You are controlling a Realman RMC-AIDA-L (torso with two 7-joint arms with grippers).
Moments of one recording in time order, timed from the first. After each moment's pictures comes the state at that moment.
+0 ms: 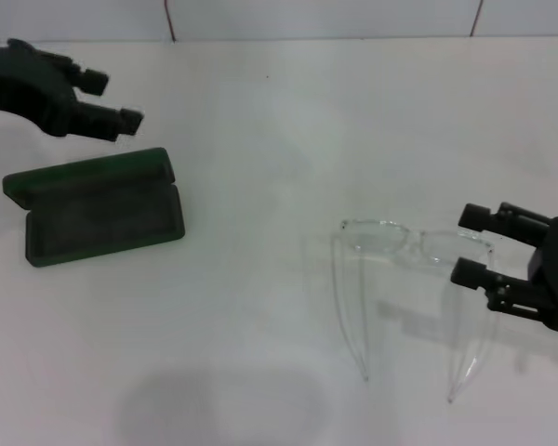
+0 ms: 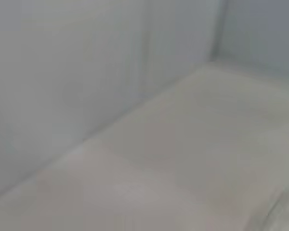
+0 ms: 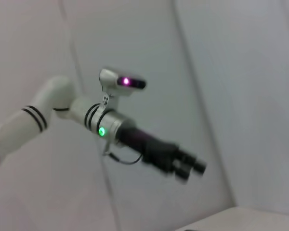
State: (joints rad) left arm -0.53 -1.98 0.92 1.50 2.24 1.71 -2.16; right arm 0.38 2.00 -0.80 -0.34 -1.62 -1.84 1.03
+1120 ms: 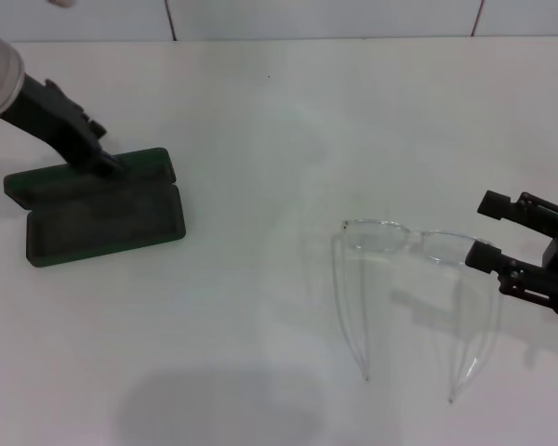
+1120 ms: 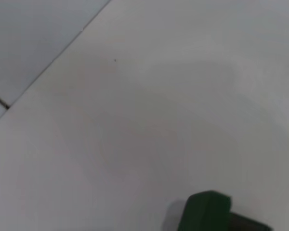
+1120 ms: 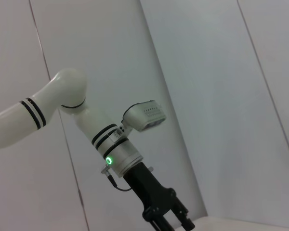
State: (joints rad) left arm -0.72 -2.04 1.06 1.26 2.71 1.59 -2.14; right arm 0.36 2.00 -0.76 -0.34 -1.60 -1.82 1.01
